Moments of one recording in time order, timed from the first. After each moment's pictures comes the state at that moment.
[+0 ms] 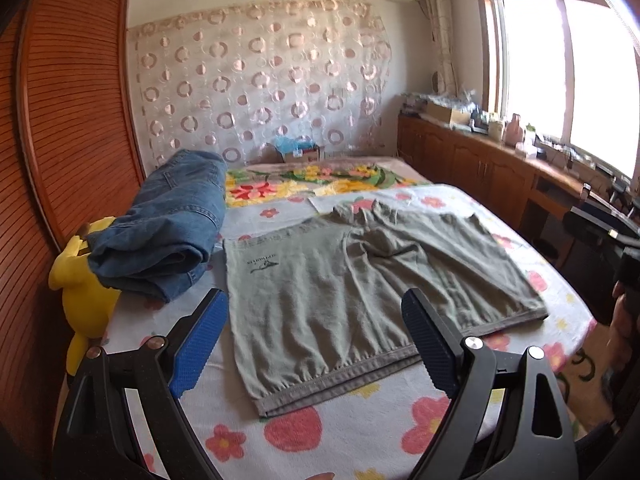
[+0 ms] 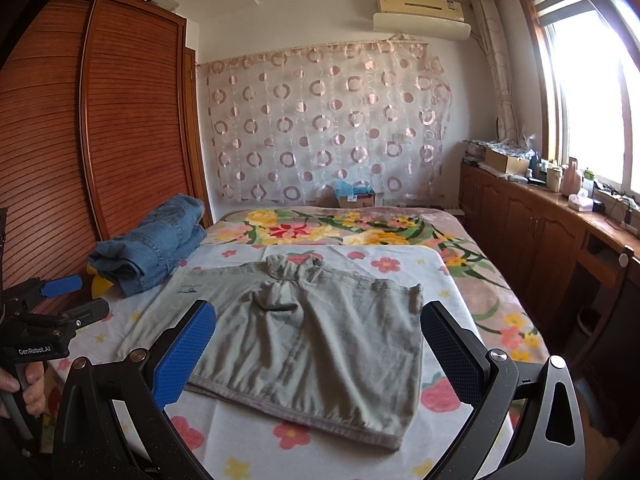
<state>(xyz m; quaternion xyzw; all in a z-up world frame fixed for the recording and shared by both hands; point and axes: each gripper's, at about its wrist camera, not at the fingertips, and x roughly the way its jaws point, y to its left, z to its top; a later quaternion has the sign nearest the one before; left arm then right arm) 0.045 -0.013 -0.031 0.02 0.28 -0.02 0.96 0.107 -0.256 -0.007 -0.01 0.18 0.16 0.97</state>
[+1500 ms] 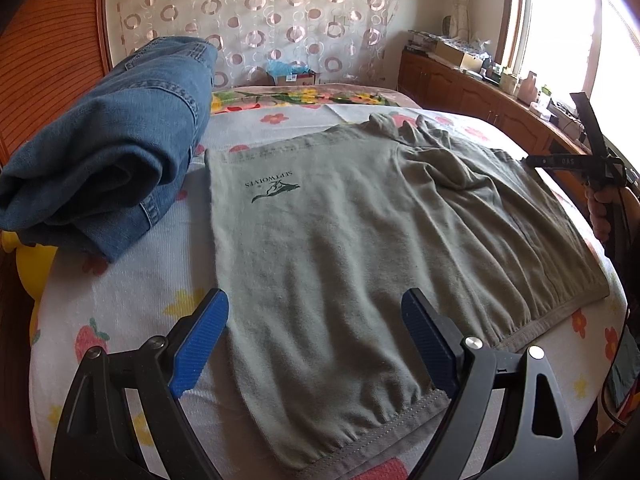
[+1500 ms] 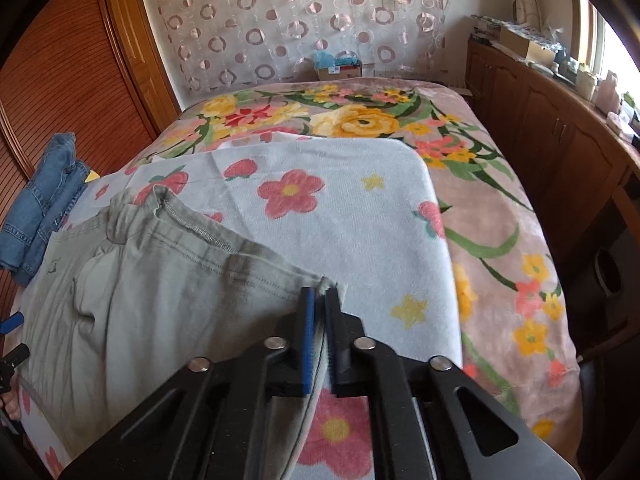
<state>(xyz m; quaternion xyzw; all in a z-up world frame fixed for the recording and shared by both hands) 0.131 0.041 -0.115 -0.01 0.40 -0.04 0.92 0.293 -0.296 0.016 -0.01 0.40 0.13 0.91</state>
